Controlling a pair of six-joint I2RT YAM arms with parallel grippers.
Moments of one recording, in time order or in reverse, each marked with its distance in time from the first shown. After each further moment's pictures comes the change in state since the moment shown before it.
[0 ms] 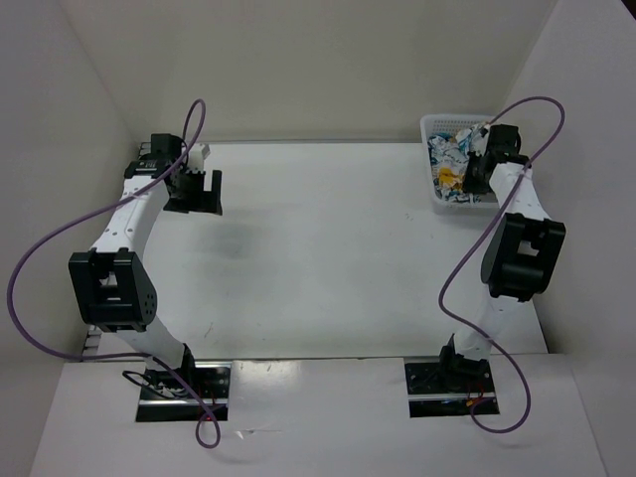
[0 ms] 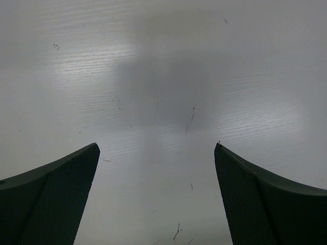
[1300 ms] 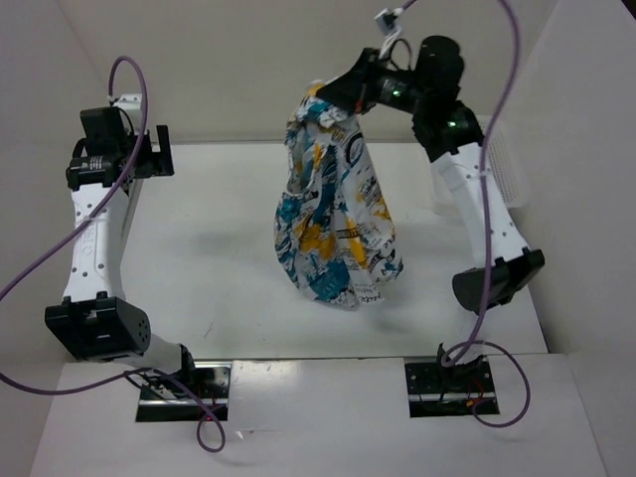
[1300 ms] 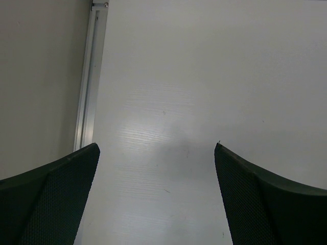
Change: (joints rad) left arm 0.148 -0.185 0.187 0.084 -0.142 0.000; right arm 0.591 -0.112 0.658 0.251 -0.687 0.510
